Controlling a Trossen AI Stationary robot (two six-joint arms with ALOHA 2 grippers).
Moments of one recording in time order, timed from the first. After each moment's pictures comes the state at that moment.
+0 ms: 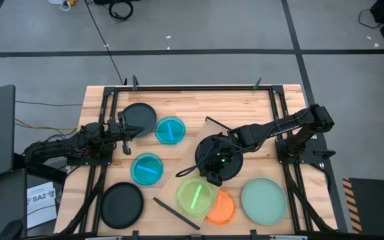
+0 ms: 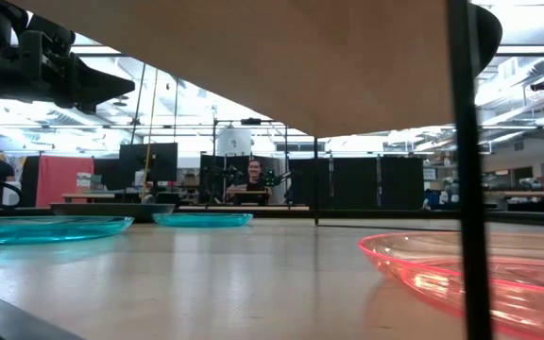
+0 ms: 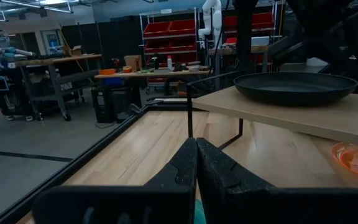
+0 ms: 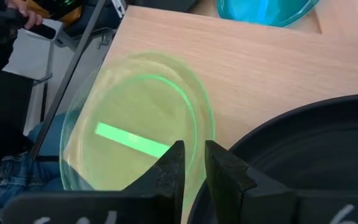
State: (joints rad) left arm 0.18 0.01 0.01 0.08 -0.09 0.06; right arm 0.24 1.65 1.41 -0.58 -0.22 0.54
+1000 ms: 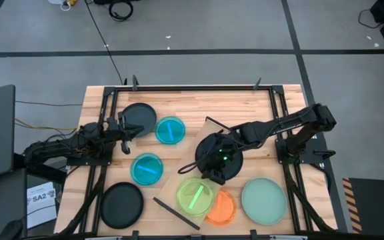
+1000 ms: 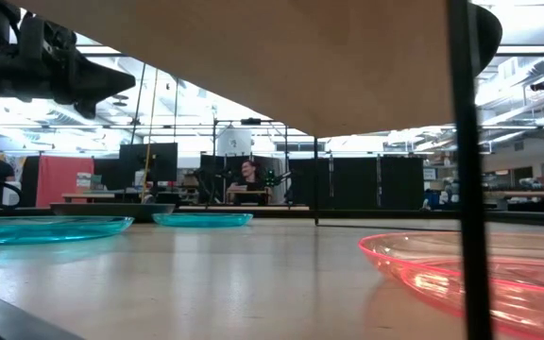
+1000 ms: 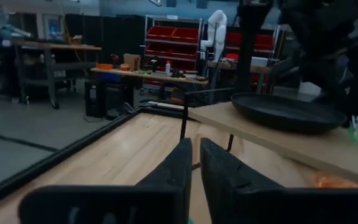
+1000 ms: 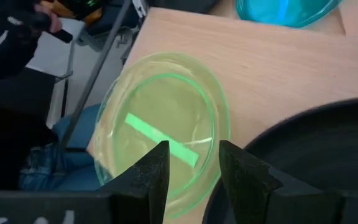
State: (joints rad) left arm 0.18 0.01 0.01 0.11 -0.10 -0.10; right arm 0.23 1.61 1.41 -0.58 -0.31 0.53
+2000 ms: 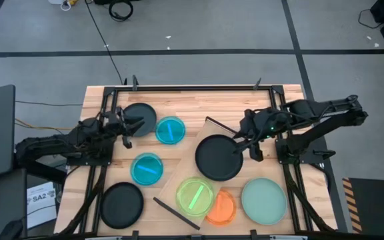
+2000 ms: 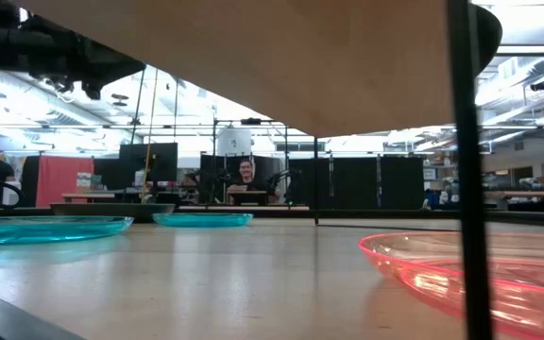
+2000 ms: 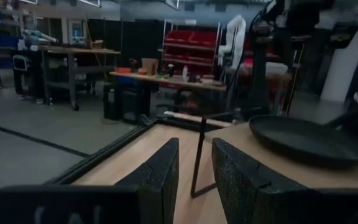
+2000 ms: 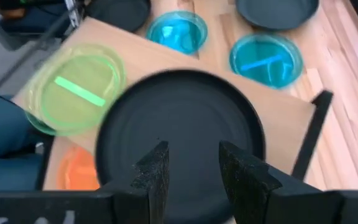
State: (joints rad) left arm 0.18 0.26 0.15 0.21 -0.18 -0.09; right arm 0.20 1.14 1.31 -0.96 0.09 0.26
